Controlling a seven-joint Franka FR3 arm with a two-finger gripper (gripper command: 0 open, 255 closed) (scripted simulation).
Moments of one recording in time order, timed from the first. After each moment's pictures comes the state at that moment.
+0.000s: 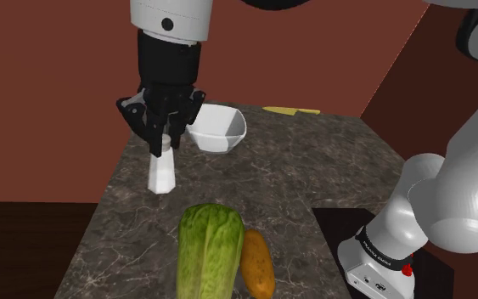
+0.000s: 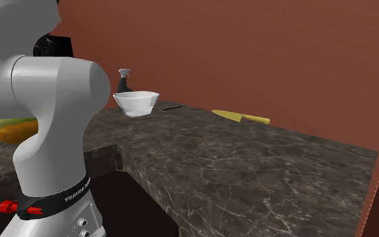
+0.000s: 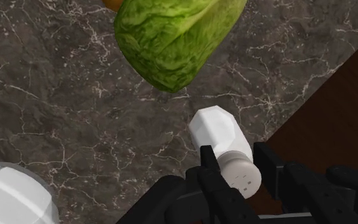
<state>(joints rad) 0.38 0.05 0.42 -1.72 0.05 1.83 0.66</state>
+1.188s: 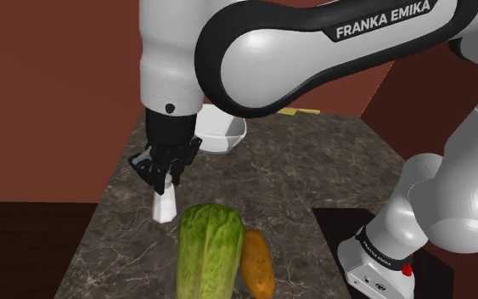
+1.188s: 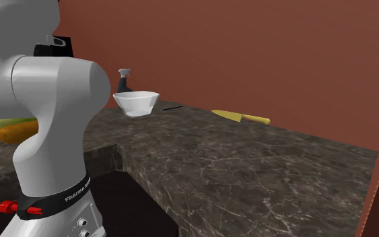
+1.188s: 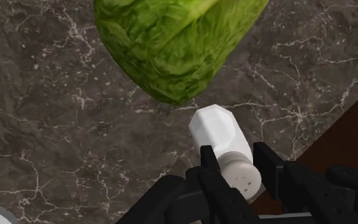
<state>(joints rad) 0.39 0.08 0.42 -1.93 0.04 2.06 0.66</state>
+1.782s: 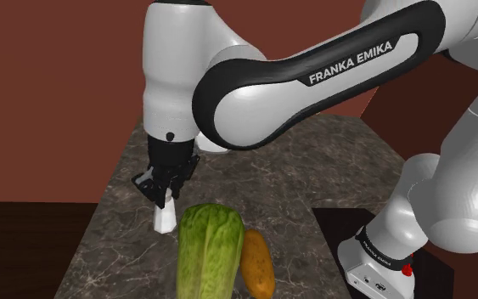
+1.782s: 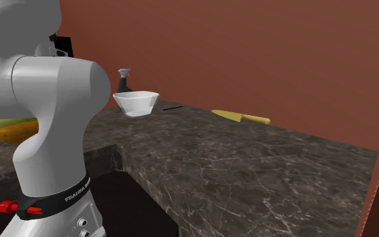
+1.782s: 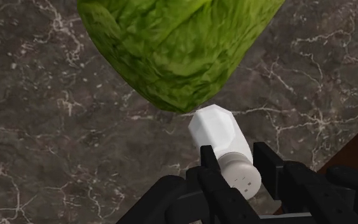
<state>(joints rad) 0.39 0.12 0.42 -2.00 0.02 2.17 0.66</state>
